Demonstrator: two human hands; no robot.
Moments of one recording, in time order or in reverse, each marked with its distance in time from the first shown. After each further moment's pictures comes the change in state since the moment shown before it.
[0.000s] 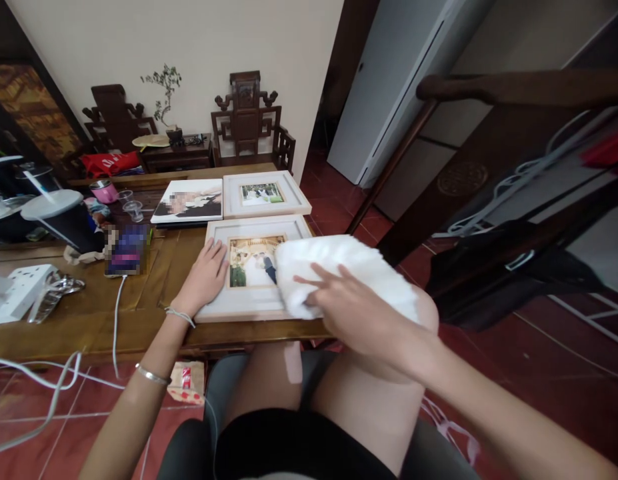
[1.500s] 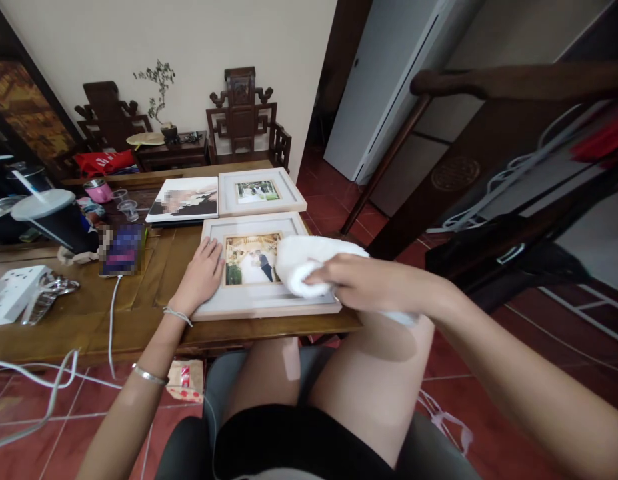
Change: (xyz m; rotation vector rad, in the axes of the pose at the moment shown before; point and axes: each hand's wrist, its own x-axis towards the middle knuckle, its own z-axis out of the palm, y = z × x) left_hand 0.000 -0.001 0.002 0.012 -0.001 -0.012; right_hand 0.006 0.044 -0.023 0.090 0.007 -0.170
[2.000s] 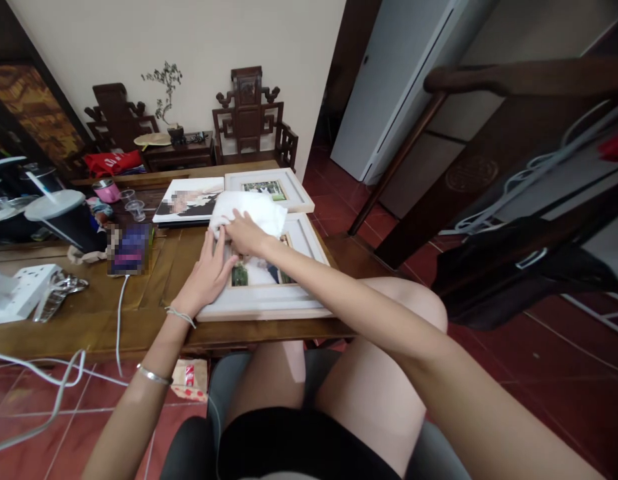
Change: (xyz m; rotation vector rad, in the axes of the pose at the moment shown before) left_hand -0.004 0.012 -0.012 -0.239 0.012 -0.060; right_hand 0.202 -0.038 0.011 -0.212 0.263 -0.041
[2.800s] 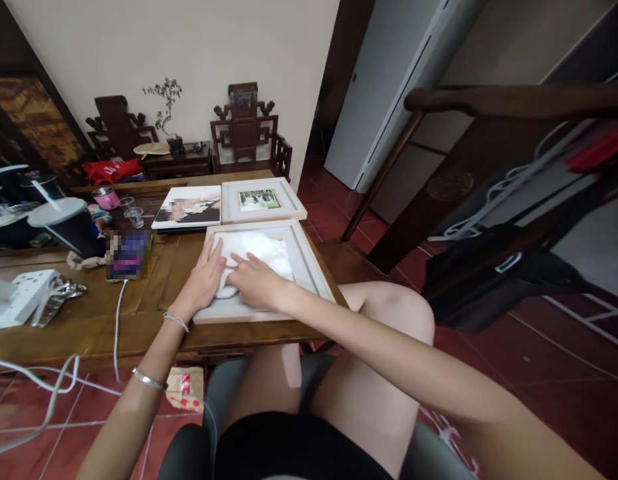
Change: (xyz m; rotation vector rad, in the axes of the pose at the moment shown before) left_hand -0.004 0.001 -0.005 -0.142 0.001 -0.026; right_hand -0.086 -0.042 -0.016 0.021 -0.156 -0.155
